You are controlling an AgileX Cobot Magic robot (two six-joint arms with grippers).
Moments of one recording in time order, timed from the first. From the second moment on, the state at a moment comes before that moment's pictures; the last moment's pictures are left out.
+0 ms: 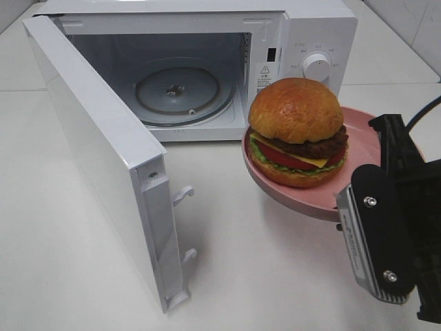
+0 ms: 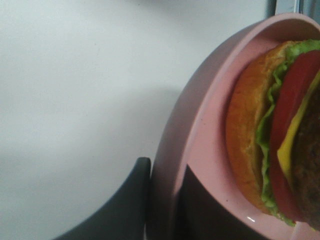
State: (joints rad) left arm 0.03 0.00 -0.52 -0.05 1.08 0.03; right arm 0.69 1.06 -0.47 -0.27 0.34 -0.89
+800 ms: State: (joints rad) left arm 0.03 0.00 -0.52 -0.05 1.08 0.03; right arm 0.69 0.94 -0.46 -0.56 0.66 -0.25
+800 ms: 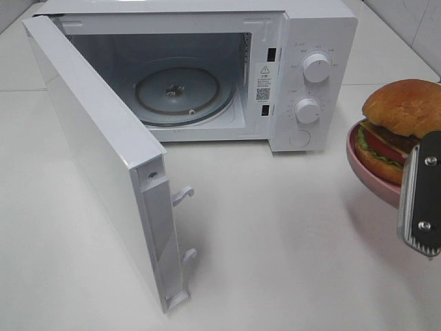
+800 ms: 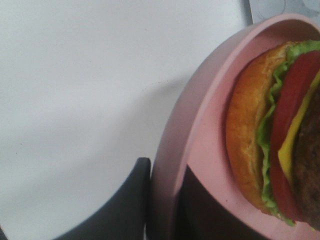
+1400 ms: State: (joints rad) left arm 0.03 0.00 -0.52 -0.05 1.08 0.03; right arm 0.69 0.97 -0.46 -0.66 0.73 0.16
